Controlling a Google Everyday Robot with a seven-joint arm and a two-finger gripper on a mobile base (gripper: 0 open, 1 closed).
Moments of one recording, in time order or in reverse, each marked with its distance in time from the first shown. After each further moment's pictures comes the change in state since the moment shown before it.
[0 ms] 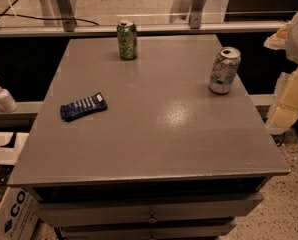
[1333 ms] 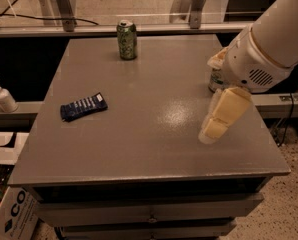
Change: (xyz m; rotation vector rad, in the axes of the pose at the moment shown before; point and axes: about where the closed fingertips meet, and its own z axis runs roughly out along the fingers) arm -0.085 0.025 0.057 -0.088 -0.240 0.005
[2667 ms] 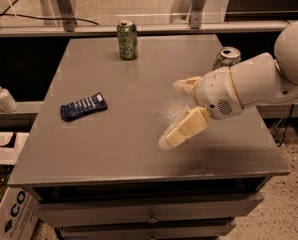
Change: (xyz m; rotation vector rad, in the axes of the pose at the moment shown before) arm -0.047 0.014 0.076 -0.176 -0.506 0.130
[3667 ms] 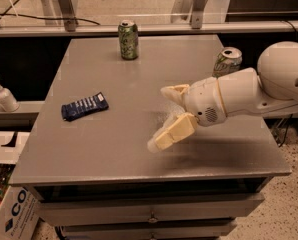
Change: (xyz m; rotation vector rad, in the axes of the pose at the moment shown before) arm 0.000 0.001 0.032 -0.063 -0.112 0.009
